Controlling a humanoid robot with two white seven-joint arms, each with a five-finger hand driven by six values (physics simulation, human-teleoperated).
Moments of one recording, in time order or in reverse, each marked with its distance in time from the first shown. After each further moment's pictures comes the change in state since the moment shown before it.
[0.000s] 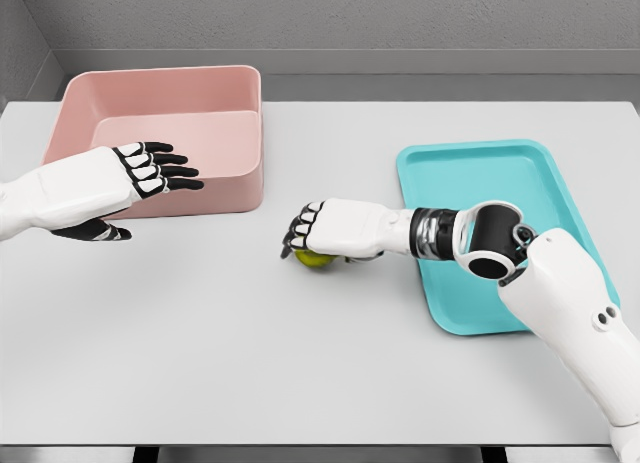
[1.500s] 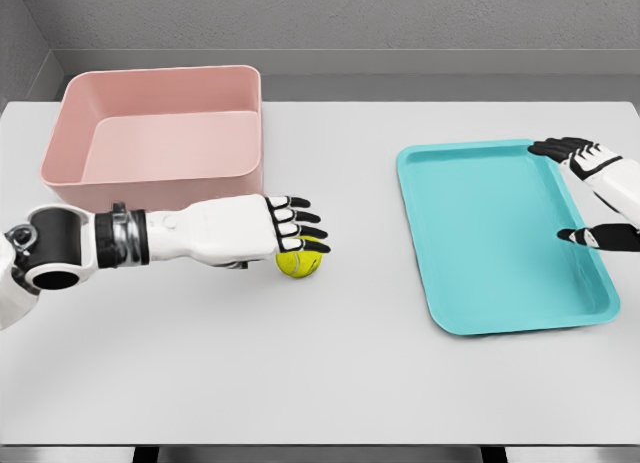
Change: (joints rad) left arm -0.255 -0.341 -0.358 0.066 -0.259 0.000 -0.071; right arm 0.541 -0.182 -0.932 -0.163 -0.510 0.000 0.000
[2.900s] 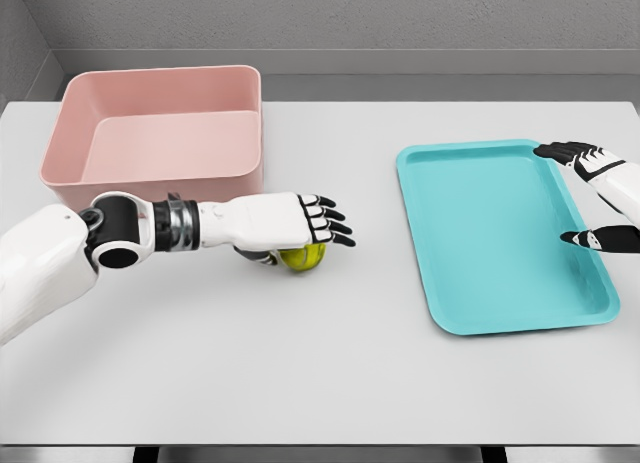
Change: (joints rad) left arm -0.109 -0.164 -0.130 0.242 0.008 0.000 -0.002; right arm -0.005 0.000 0.001 0.041 0.000 0.000 0.000
